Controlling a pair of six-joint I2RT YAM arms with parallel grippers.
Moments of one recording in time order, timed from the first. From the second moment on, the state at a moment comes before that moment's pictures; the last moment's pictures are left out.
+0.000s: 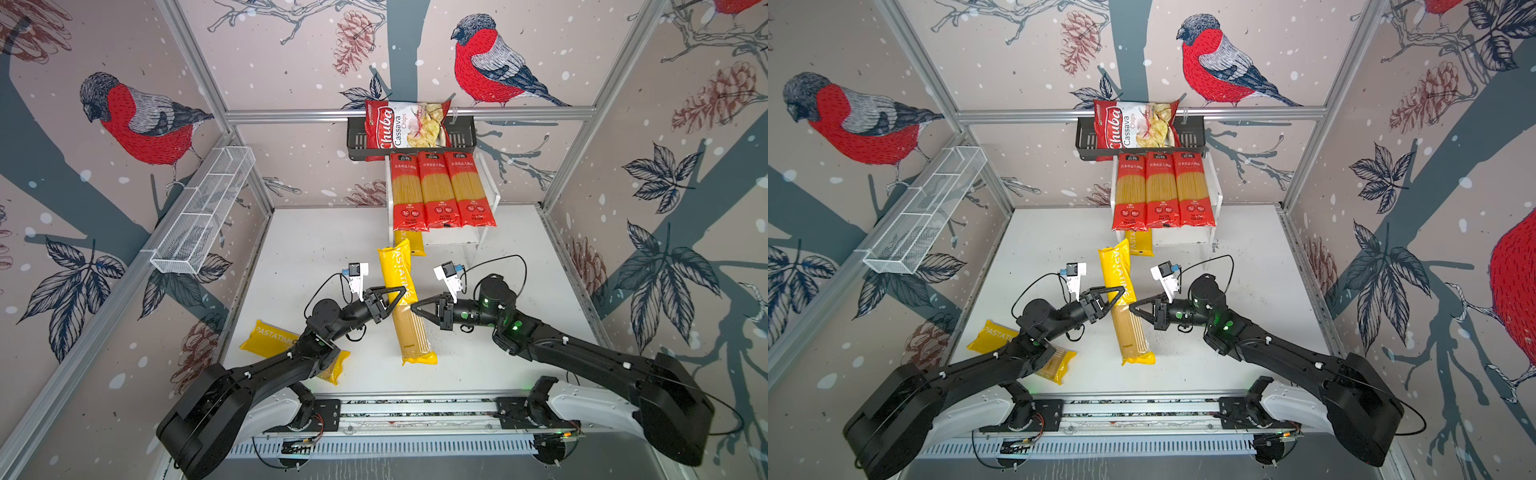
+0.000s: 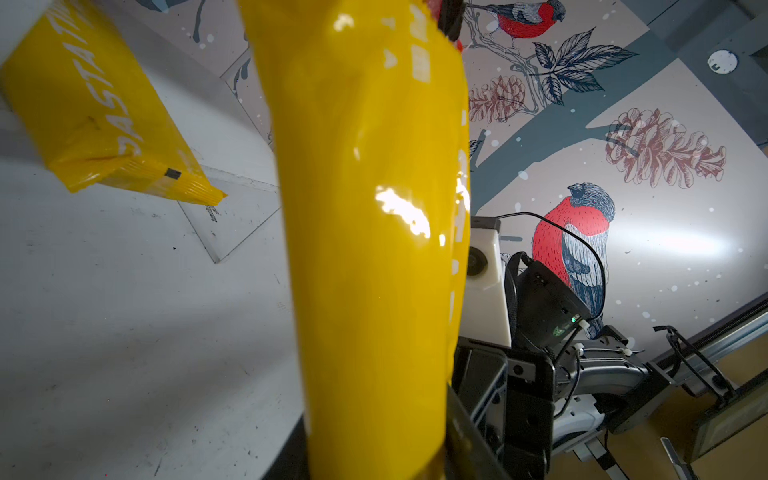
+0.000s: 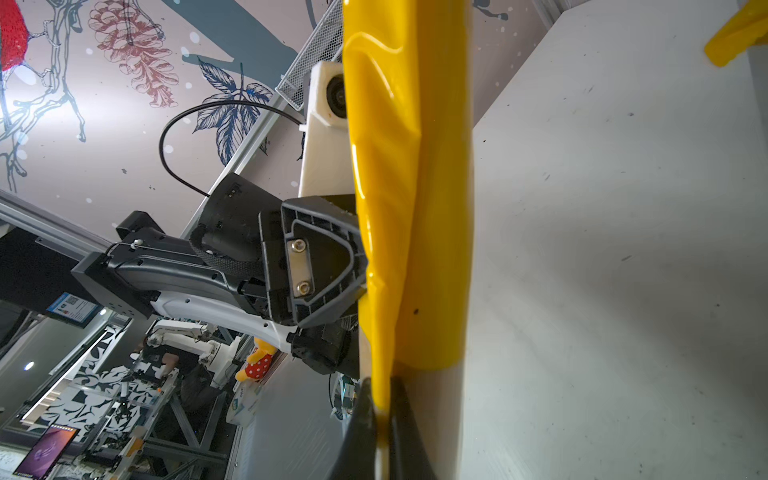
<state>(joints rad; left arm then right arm) -0.64 1.11 0.28 0.99 0.46 -0.96 0.83 1.13 0.54 0.44 -0.62 0.72</state>
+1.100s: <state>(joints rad) -0.79 1.32 0.35 1.08 0.04 -1.18 1.02 0.99 0.11 0.79 -0.12 1.12</state>
